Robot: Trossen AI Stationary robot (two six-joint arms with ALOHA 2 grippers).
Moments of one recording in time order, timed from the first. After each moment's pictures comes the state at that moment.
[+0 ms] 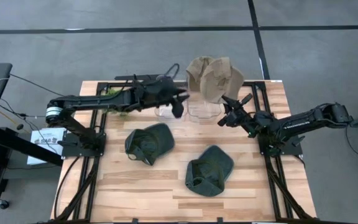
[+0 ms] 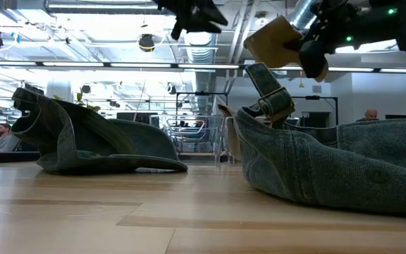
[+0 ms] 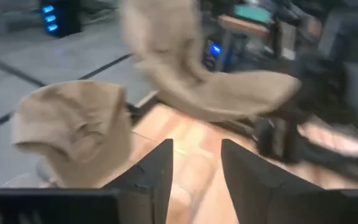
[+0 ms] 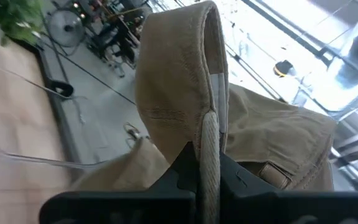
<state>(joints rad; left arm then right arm) 0.15 1.52 1.29 -0.05 -0.23 -0.17 0.02 1.00 0.31 0.93 0.82 -1.15</state>
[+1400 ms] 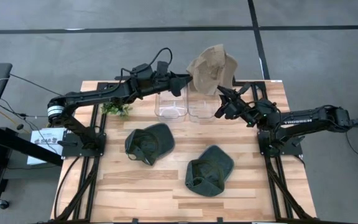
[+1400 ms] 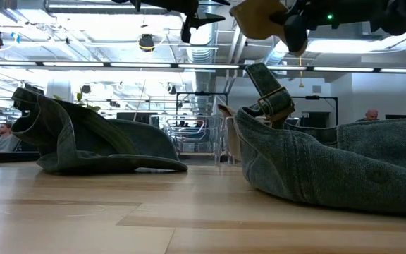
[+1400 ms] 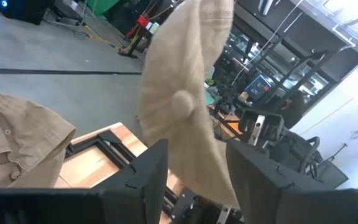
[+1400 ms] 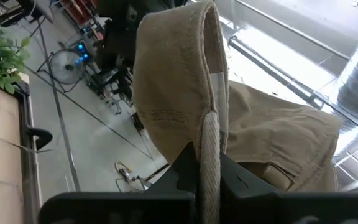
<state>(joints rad) 0.29 1.54 1.29 0.26 -0.01 -0.61 -0.12 1.00 0.50 0.82 0.51 -1.20</state>
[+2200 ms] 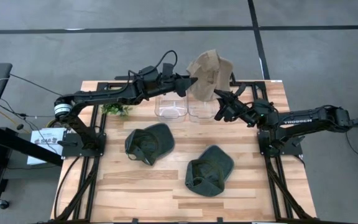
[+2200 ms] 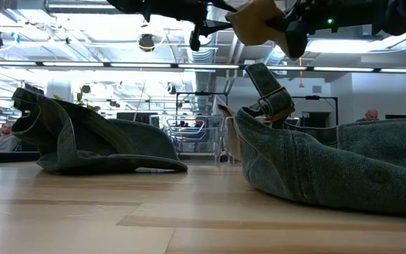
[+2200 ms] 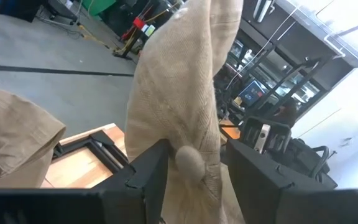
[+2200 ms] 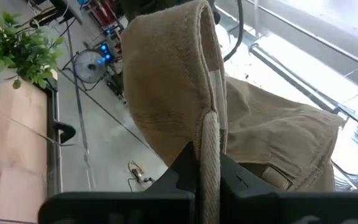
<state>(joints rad) 0.29 1.62 1.29 0.38 0.00 -0.64 -0.12 1.00 0.50 0.73 0.45 -1.19</state>
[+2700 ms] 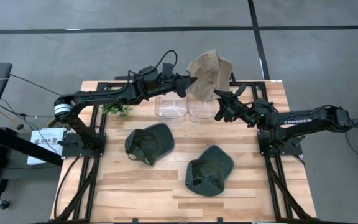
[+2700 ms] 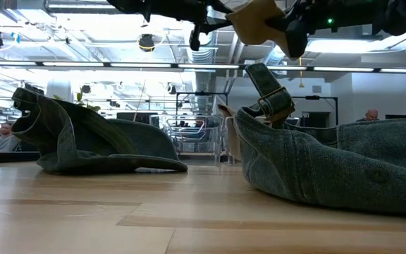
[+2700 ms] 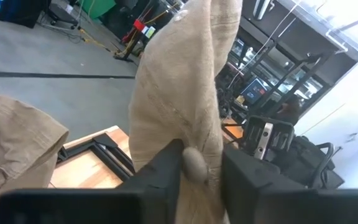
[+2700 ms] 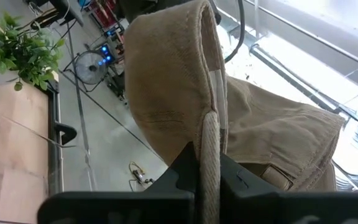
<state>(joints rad) 0.29 1.62 1.29 0.38 -0.01 -0.61 -0.12 1.00 0.50 0.73 0.45 -1.19</state>
